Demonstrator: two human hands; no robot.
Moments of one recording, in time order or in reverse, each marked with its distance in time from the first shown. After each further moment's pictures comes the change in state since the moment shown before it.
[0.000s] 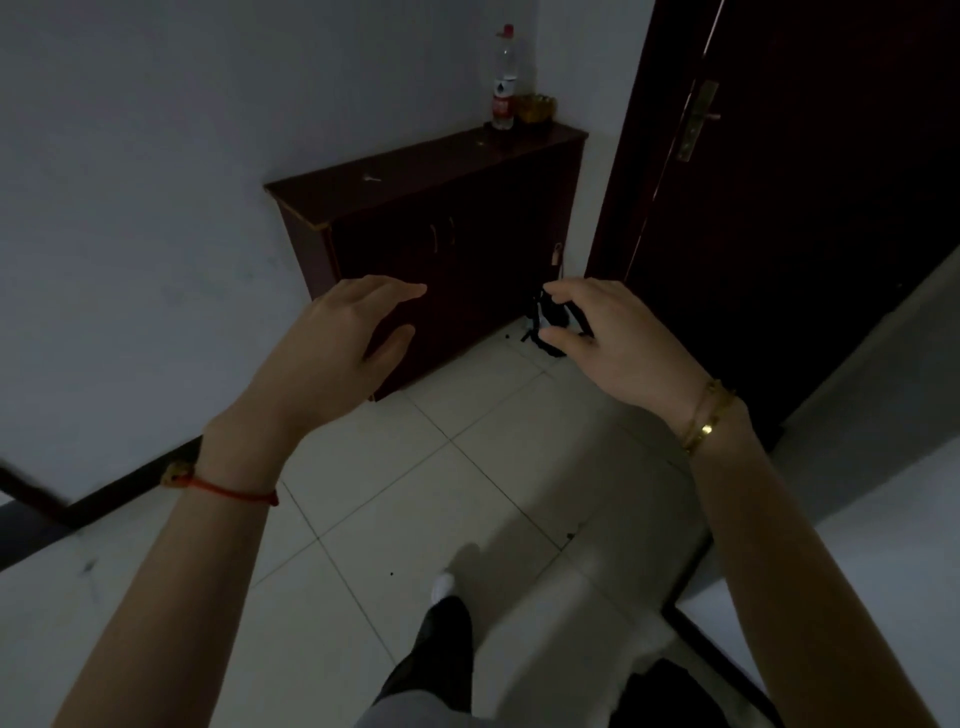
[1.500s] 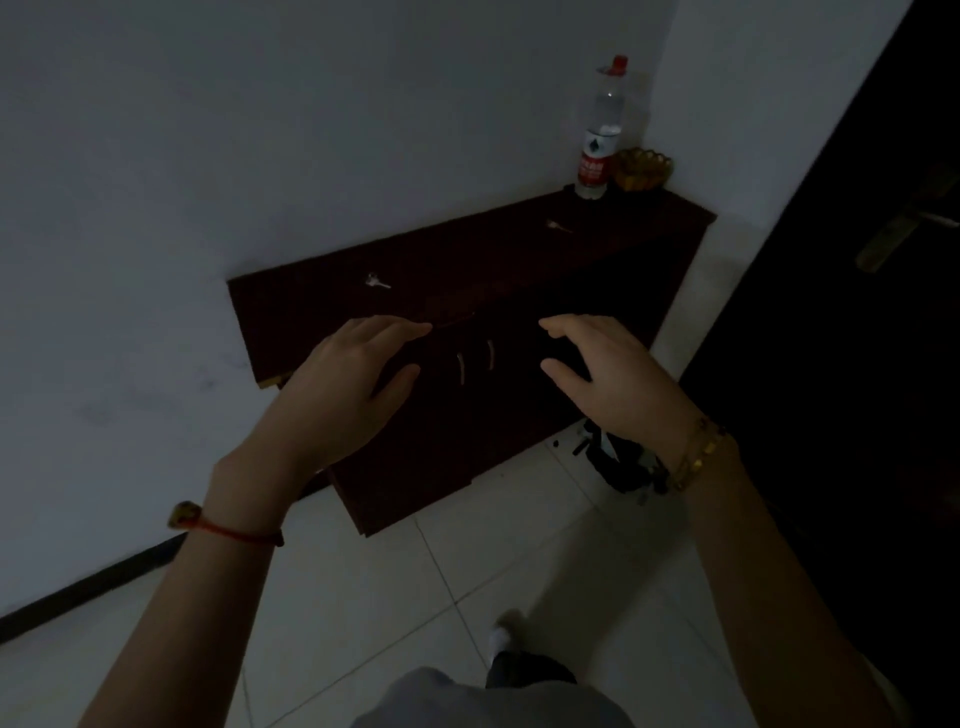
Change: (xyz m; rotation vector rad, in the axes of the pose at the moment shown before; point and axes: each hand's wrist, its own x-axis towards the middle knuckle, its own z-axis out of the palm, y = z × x) left_hand 0.504 -0.279 0.126 0.075 -0.053 -0.225; right_hand 0.606 0.218 0.067 0.076 -0.111 -0.165
